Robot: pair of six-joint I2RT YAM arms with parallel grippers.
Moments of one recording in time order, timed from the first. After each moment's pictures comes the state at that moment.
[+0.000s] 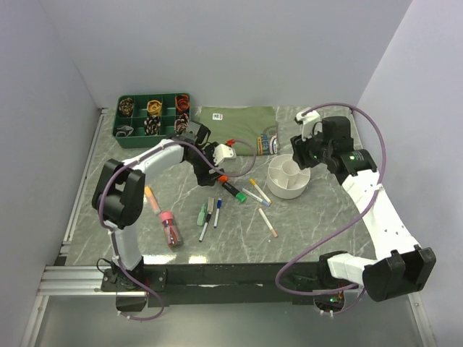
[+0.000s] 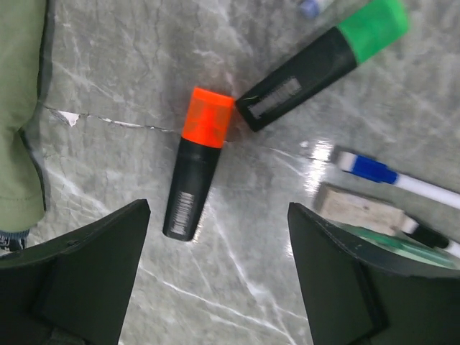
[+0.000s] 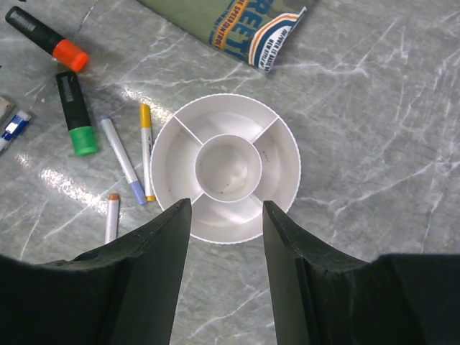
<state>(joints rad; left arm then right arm) -0.47 1.86 1.39 -0.63 0.44 0.81 0.21 1.19 1.21 -0.69 -0.19 -0.27</state>
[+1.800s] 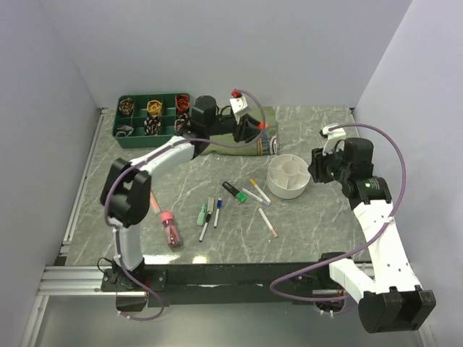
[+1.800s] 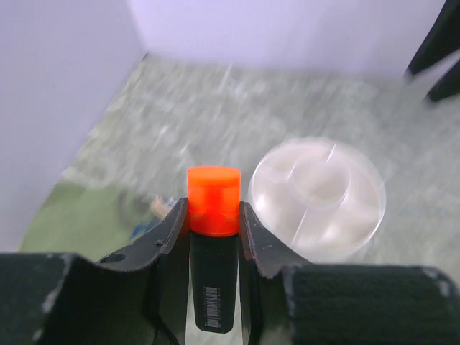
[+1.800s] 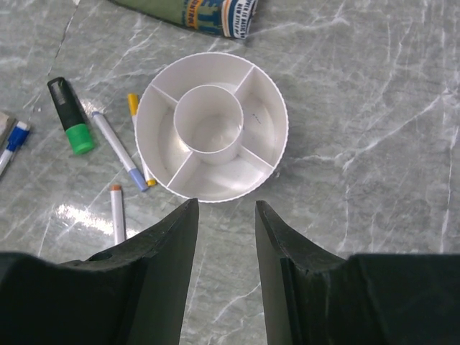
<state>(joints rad) -0.56 1.89 1.54 0.22 0.76 0.21 0.04 0.95 1.00 -0.66 -0.26 -0.17</state>
